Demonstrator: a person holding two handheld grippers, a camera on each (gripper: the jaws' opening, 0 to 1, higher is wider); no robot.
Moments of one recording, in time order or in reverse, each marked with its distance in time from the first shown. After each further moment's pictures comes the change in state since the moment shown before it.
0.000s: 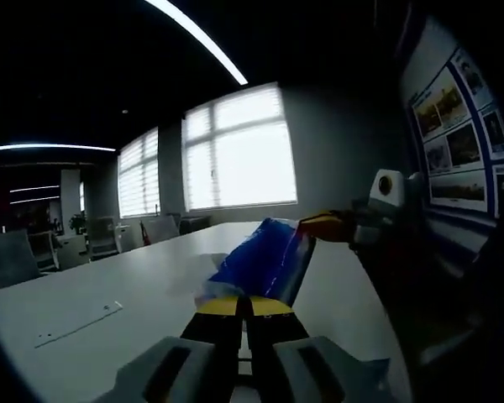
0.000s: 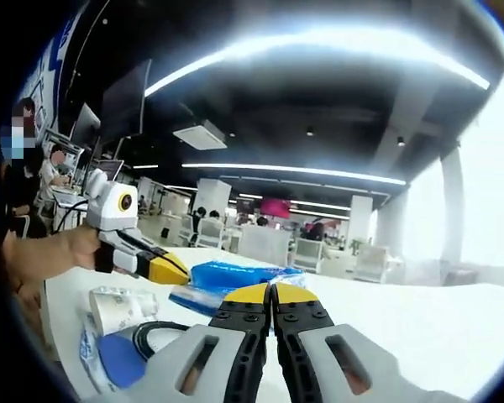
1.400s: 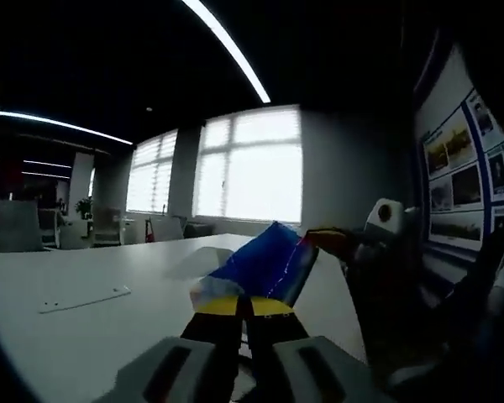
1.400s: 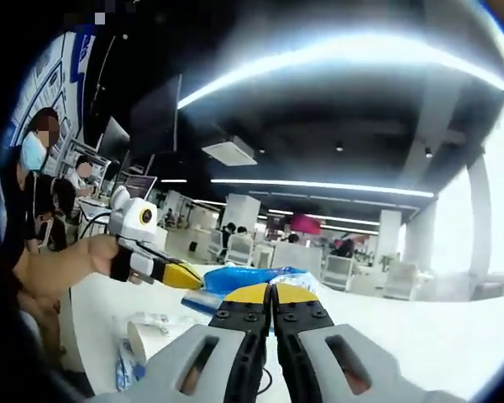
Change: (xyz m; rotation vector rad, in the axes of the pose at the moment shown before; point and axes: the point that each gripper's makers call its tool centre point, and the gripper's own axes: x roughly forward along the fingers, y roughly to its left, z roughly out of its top) left arm -0.071 0.016 0.013 -0.155 -0.077 0.022; right arm 0.005 0.067 0.040 -0.001 -0.095 0.152
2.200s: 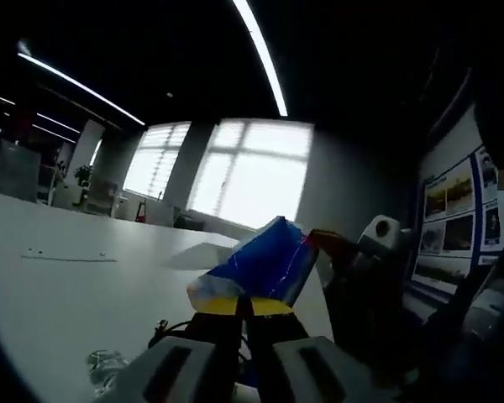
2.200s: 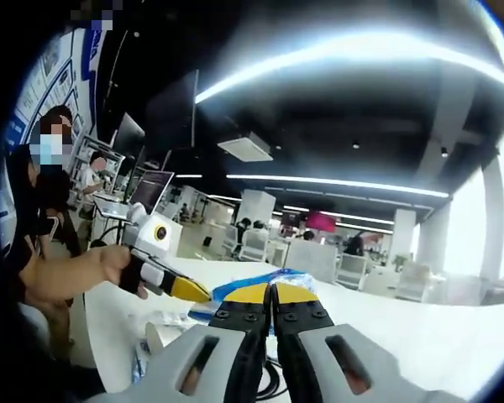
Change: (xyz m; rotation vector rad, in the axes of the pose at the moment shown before) left arm -0.024 0.000 -0.026 -0.211 -0.041 -0.041; right arm 0.003 0.032 0.003 -0.011 0.014 0.087
